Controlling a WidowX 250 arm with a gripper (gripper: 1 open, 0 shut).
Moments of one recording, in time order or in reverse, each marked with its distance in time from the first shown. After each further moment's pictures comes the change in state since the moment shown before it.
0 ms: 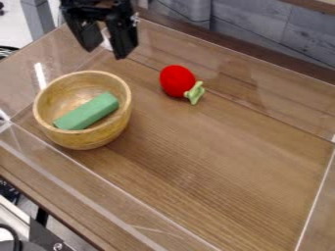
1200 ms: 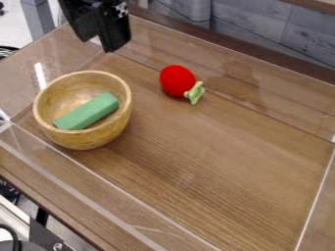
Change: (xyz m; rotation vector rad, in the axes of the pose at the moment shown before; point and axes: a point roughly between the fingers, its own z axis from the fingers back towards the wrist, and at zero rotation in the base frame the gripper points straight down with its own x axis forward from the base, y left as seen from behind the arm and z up) arm -0.010 -0.006 0.015 -0.044 0.049 -0.200
